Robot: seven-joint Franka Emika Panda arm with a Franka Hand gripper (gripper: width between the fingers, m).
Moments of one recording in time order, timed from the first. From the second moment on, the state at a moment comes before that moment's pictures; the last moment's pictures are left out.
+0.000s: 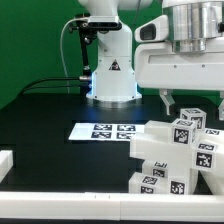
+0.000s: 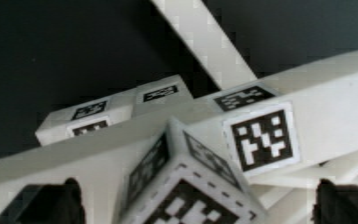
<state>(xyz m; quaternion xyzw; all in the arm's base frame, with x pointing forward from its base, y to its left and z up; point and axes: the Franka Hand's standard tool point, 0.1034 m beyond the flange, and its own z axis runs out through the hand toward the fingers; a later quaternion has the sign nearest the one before) 0.585 0.102 0.119 -0.95 0.31 -0.01 0.06</state>
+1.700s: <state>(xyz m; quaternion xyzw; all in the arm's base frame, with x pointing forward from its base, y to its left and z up) 0.590 0.093 0.109 -0.87 0.48 -0.04 0.04</state>
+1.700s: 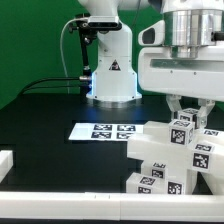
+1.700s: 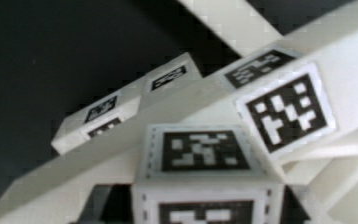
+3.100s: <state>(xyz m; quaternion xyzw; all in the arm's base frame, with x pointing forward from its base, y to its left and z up) 0.593 0.102 0.117 -1.00 -0.04 -0.02 0.00</state>
